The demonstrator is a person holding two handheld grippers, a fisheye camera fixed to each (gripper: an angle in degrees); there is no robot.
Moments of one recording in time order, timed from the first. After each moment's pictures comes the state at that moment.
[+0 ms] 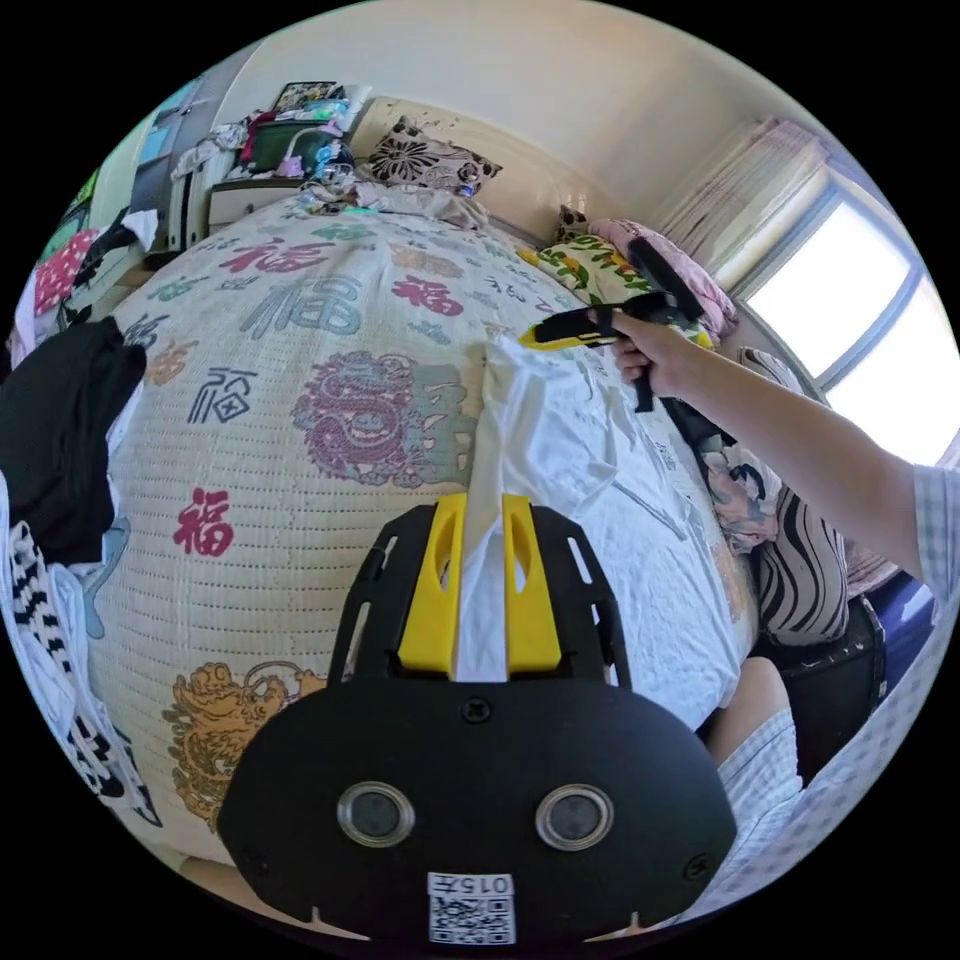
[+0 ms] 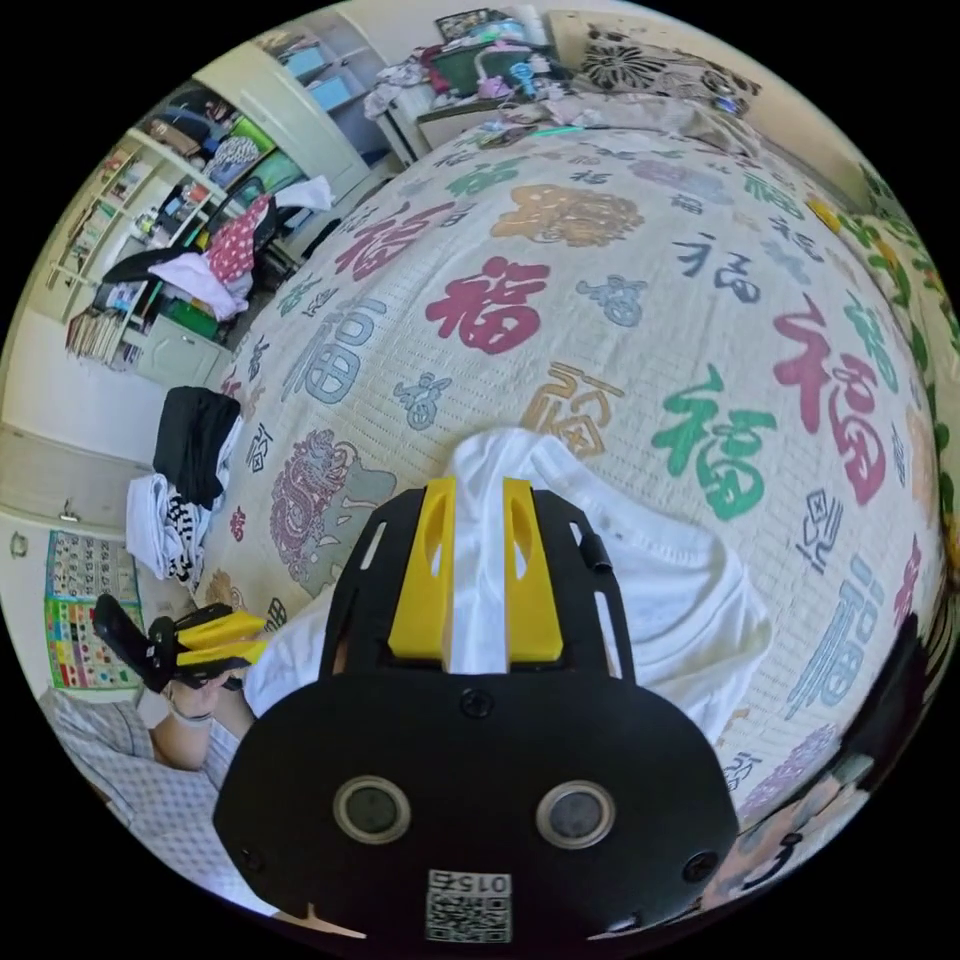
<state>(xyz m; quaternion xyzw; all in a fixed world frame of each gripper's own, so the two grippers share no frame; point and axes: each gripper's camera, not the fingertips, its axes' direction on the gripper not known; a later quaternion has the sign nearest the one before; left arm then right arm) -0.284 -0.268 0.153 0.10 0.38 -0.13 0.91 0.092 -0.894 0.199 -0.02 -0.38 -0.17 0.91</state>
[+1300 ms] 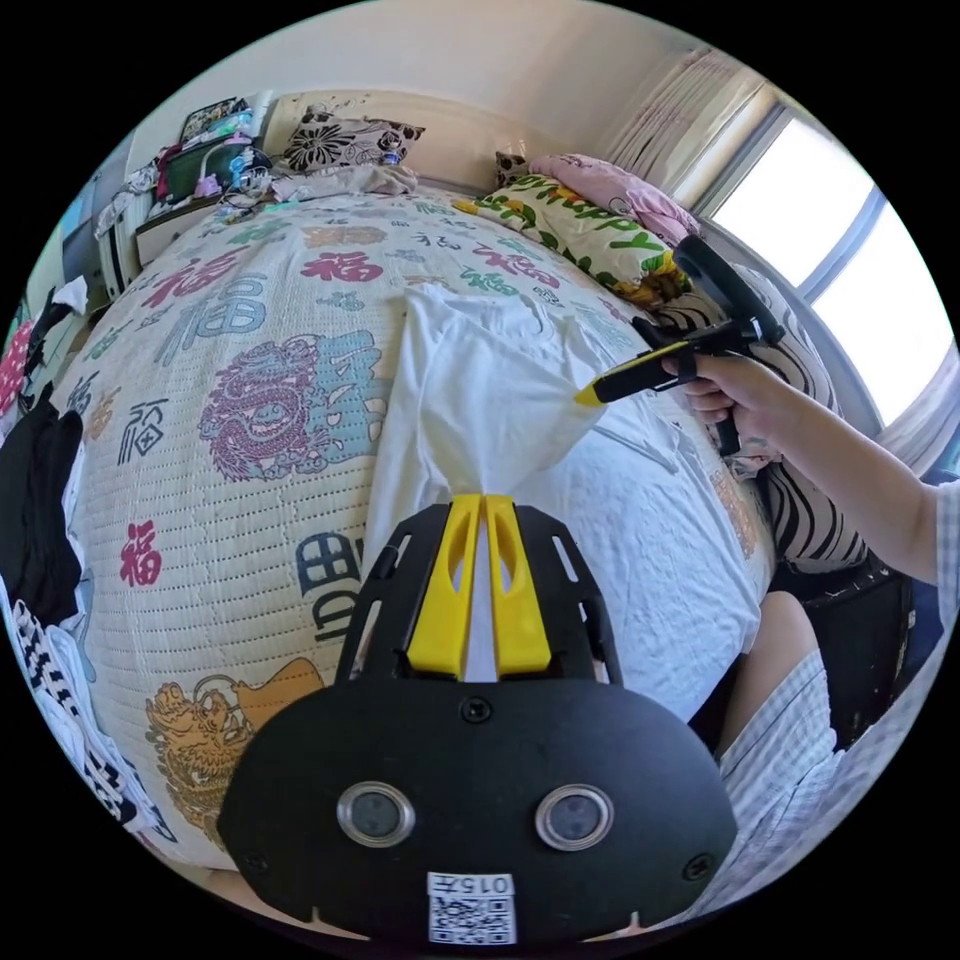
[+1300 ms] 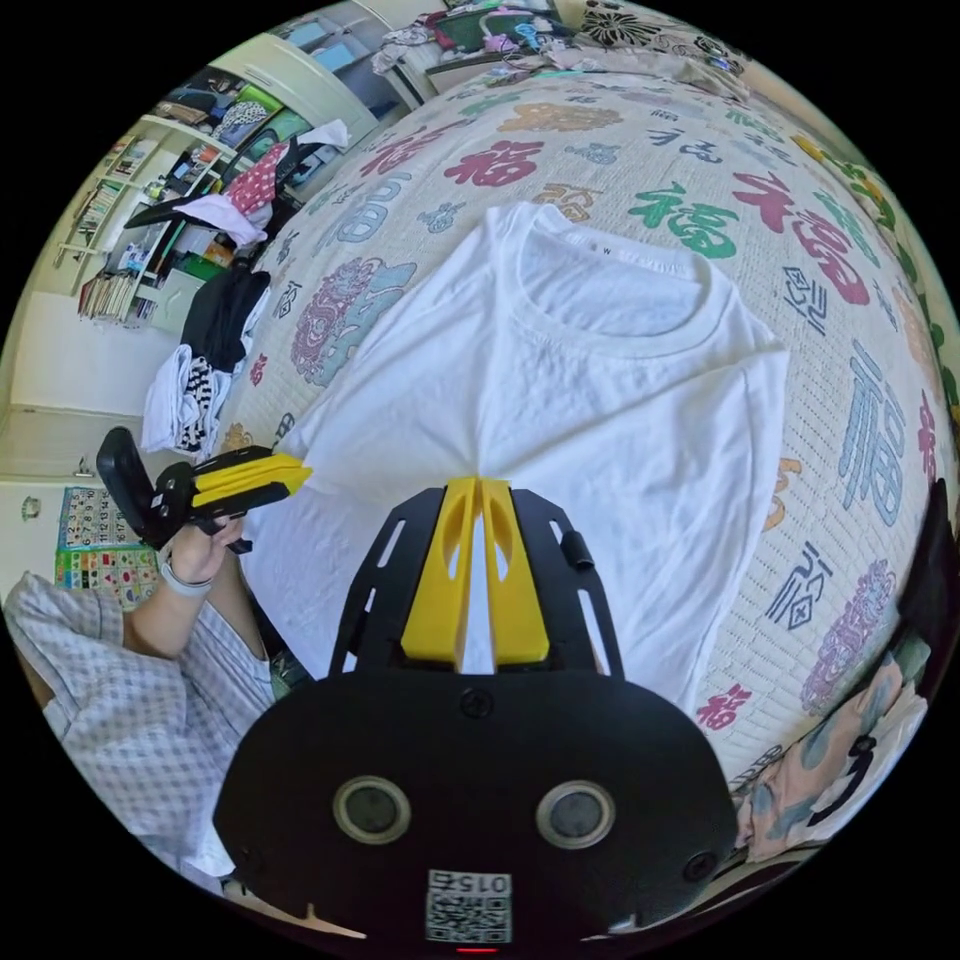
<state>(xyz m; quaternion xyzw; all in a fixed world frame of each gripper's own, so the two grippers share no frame) -0.200 -0.294 0.172 0.05 0.35 -0.04 0.93 0.152 -0.712 0.137 -0.08 -0.39 -0.18 0.90</state>
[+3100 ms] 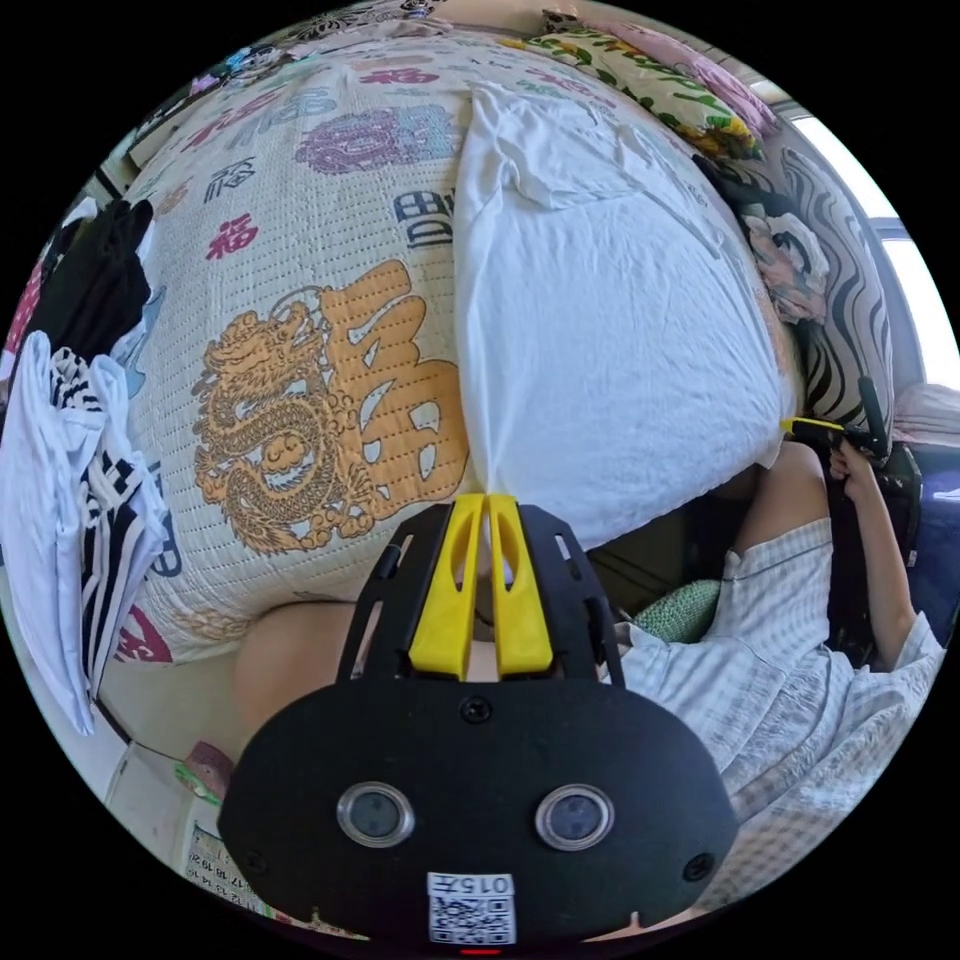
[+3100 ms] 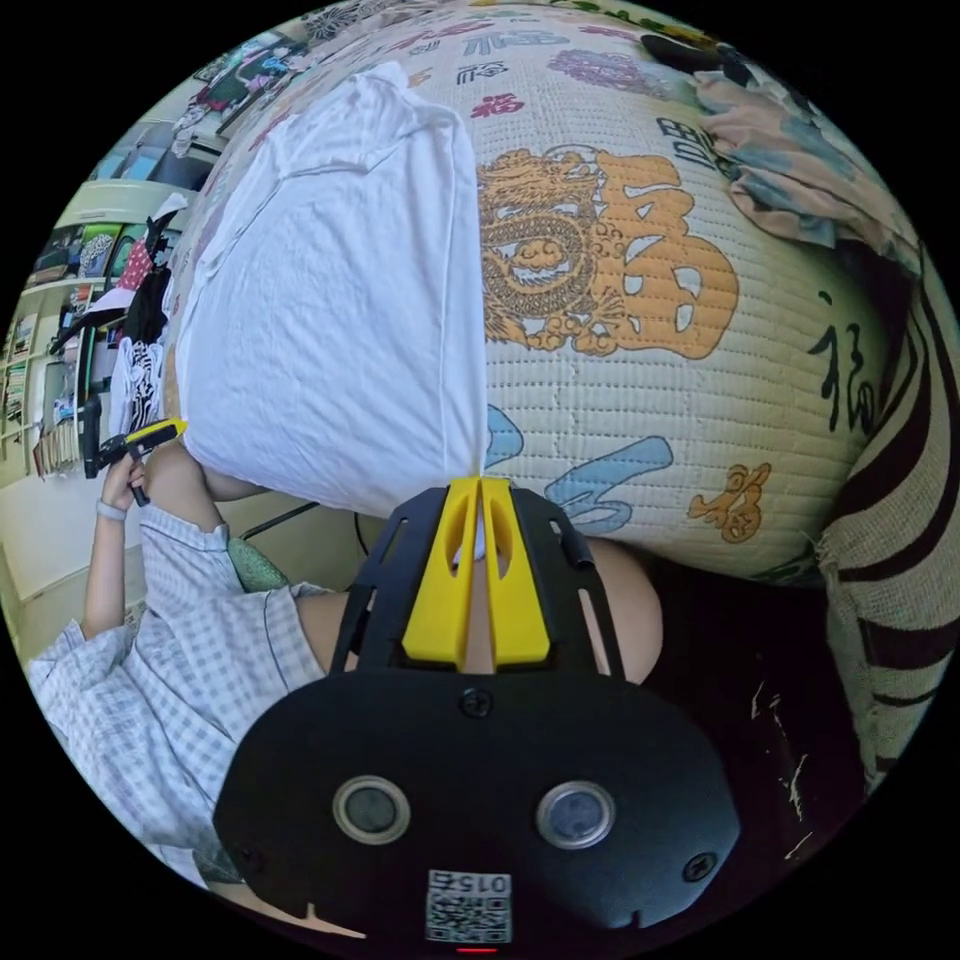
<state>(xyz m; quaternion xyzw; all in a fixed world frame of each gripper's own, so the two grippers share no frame) -0.244 -0.343 0.288 0.04 0.34 0.08 0.94 0.530 -0.404 0.144 -0.30 -0.42 -0.03 0.86</state>
